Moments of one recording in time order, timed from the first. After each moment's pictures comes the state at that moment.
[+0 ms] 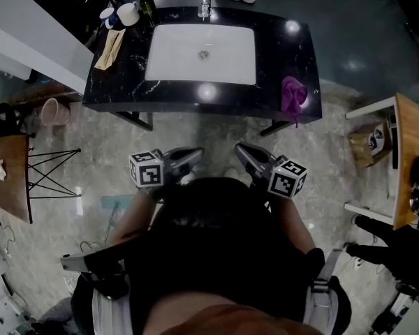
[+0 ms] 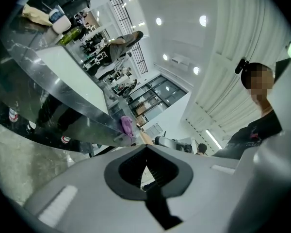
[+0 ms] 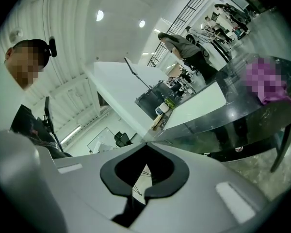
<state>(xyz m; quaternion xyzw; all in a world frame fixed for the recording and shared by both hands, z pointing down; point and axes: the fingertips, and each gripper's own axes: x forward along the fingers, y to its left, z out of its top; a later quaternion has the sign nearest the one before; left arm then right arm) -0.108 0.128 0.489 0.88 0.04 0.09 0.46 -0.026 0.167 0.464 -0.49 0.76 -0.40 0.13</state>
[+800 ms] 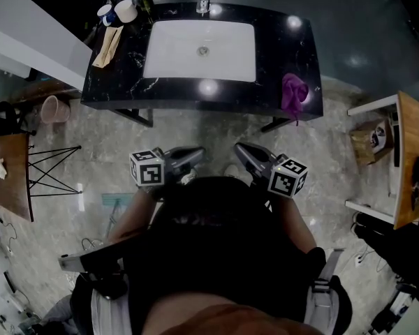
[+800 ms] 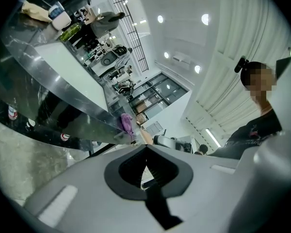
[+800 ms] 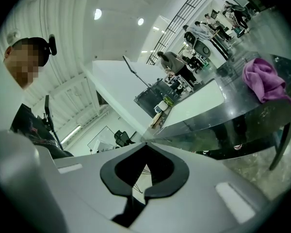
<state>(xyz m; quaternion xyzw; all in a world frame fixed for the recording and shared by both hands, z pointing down) -0.102 0.135 0.491 0.88 0.04 0.10 0.47 -0.022 0.169 0.469 -0.49 0.76 -0.41 0.12</state>
